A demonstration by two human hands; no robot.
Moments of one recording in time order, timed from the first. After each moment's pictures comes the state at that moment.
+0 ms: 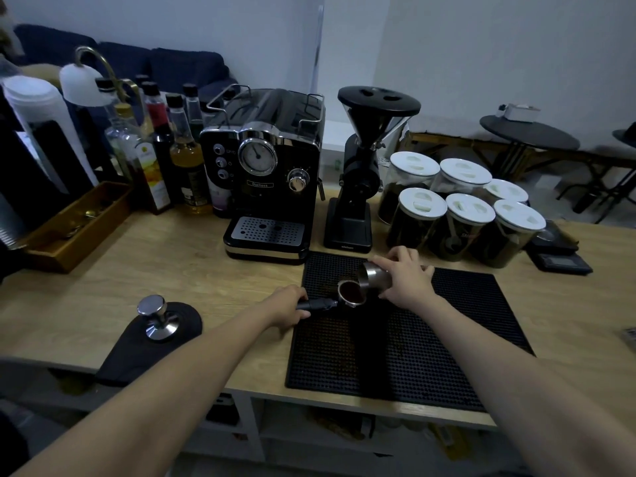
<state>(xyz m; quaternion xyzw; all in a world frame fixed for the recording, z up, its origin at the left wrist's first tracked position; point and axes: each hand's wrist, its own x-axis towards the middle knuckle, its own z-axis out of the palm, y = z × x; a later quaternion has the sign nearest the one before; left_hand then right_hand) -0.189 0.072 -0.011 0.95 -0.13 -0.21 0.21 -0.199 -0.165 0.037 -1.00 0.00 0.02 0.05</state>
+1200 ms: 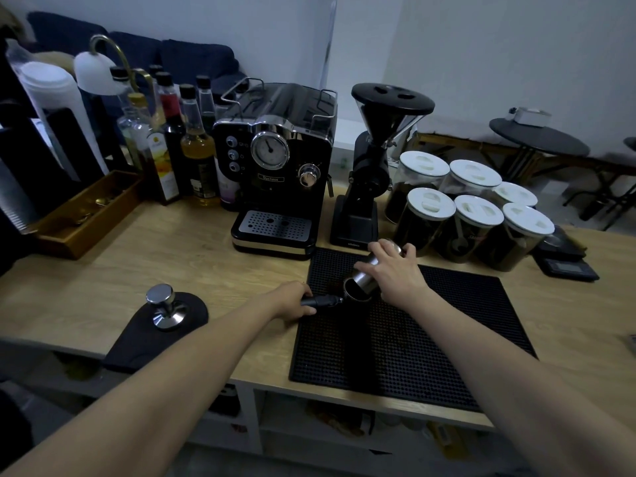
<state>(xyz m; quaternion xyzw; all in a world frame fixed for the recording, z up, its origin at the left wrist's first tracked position) -0.188 0.076 -0.006 0.94 -0.14 -0.24 0.19 -0.202 -0.135 0.049 -0.97 -0.16 -0.01 -0.19</state>
